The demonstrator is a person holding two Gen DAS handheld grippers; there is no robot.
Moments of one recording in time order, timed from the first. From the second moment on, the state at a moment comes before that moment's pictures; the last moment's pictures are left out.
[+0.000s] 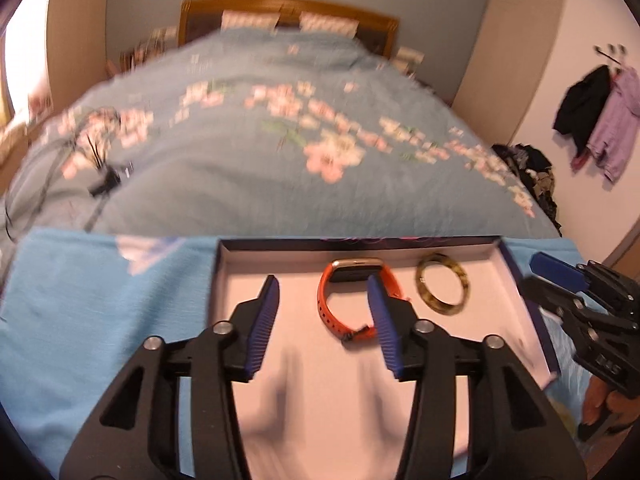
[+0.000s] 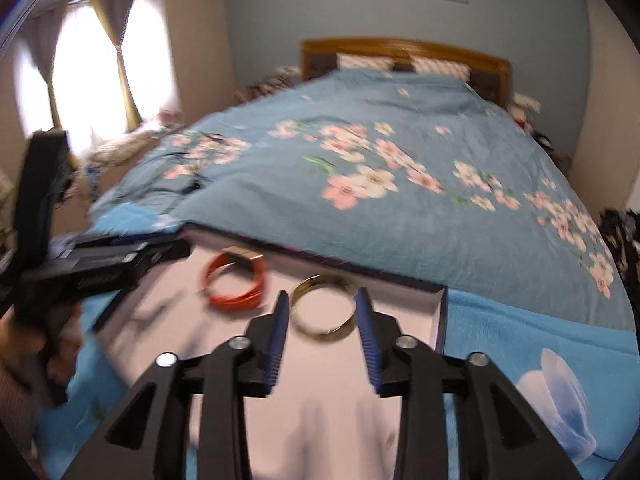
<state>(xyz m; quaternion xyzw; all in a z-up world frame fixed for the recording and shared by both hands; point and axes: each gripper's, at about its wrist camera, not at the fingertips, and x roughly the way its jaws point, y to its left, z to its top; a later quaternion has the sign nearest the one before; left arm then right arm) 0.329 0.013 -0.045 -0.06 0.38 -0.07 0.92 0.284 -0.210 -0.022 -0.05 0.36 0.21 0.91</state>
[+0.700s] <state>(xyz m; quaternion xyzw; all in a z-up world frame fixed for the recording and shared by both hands) 0.139 0.032 -0.048 -0.02 0.32 -0.15 0.94 0.156 -0.194 -0.078 -0.15 0.41 0.34 0.83</state>
